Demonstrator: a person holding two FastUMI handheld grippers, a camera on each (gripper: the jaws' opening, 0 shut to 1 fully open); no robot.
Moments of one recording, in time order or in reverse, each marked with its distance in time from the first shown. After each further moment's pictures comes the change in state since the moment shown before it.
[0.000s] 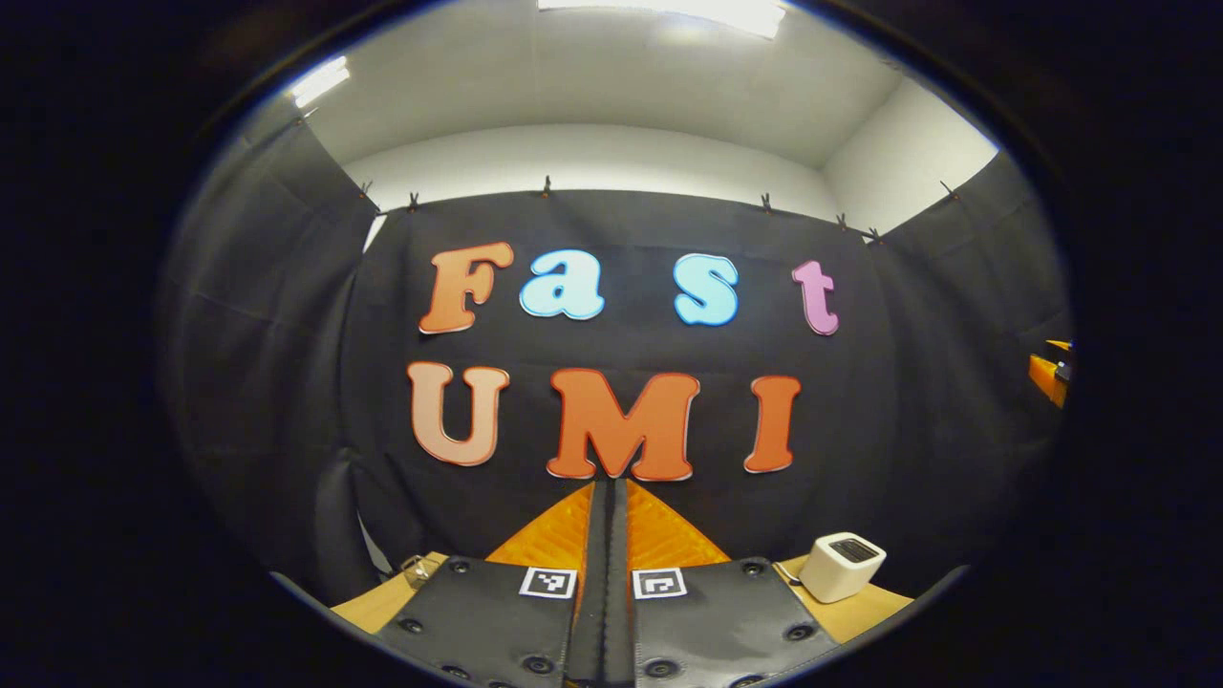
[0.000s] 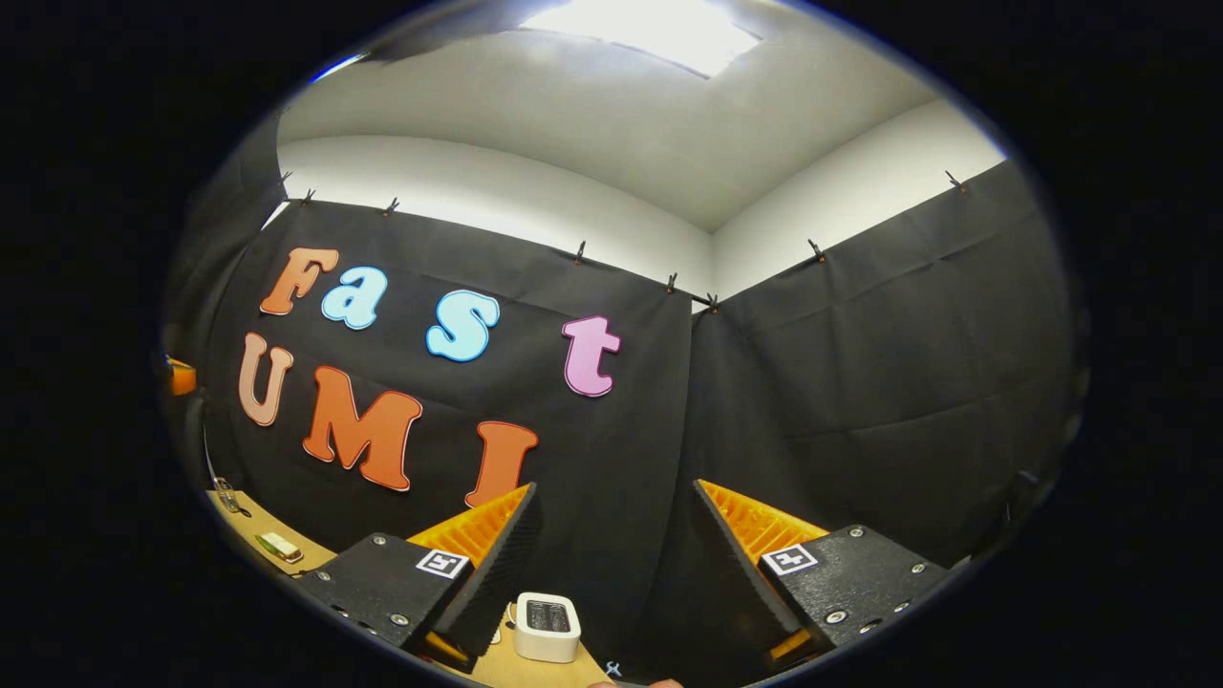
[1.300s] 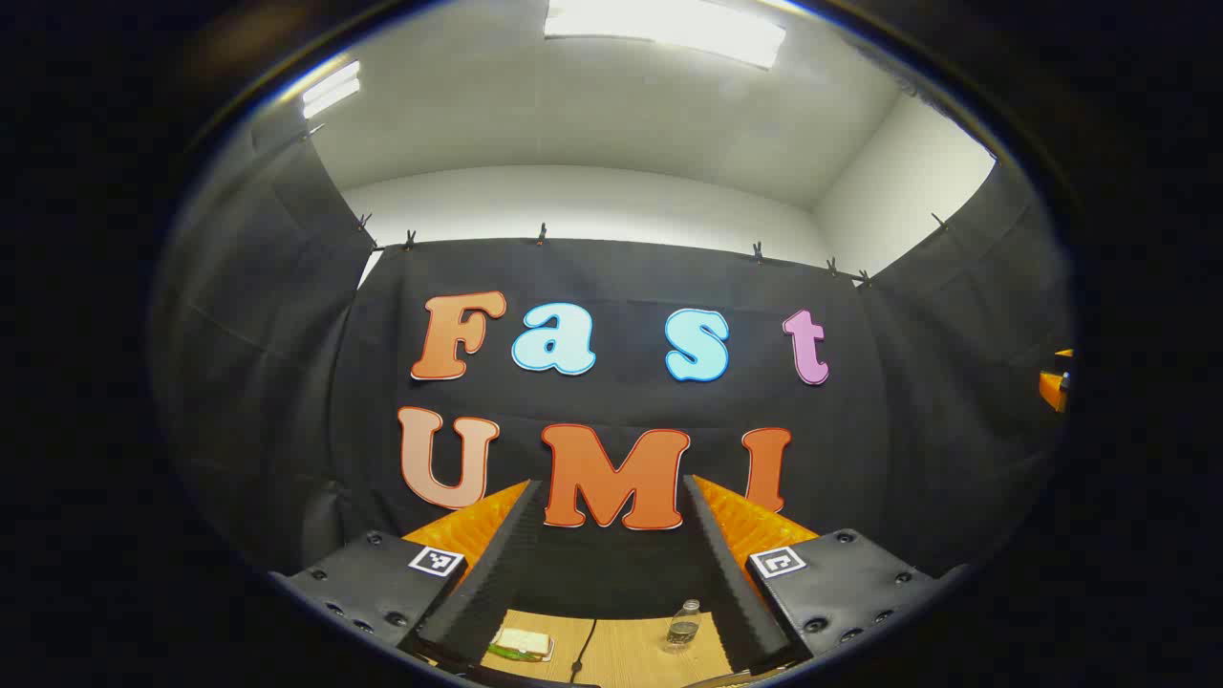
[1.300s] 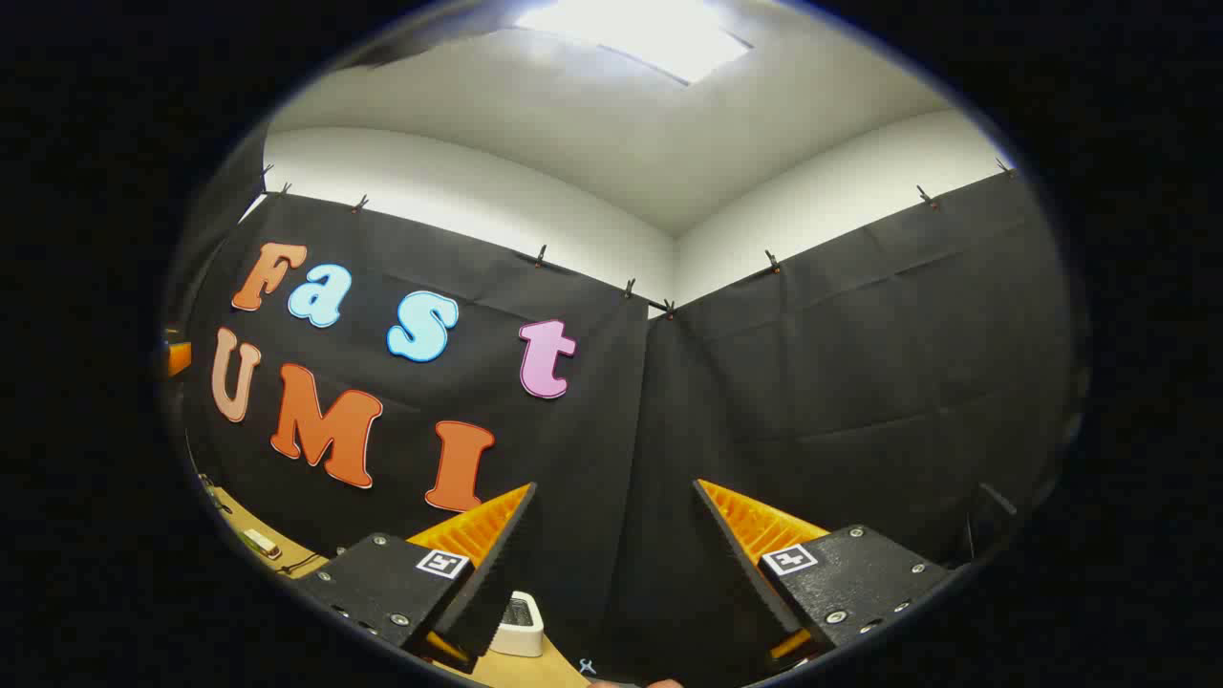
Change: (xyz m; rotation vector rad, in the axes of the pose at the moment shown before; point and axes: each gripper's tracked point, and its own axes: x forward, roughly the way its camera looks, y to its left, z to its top) left arm 0.004 0.008 0.072 -0.009 -0.232 0.011; right arm -0.023 -0.042 0.019 -0.031 -0.002 -0.131
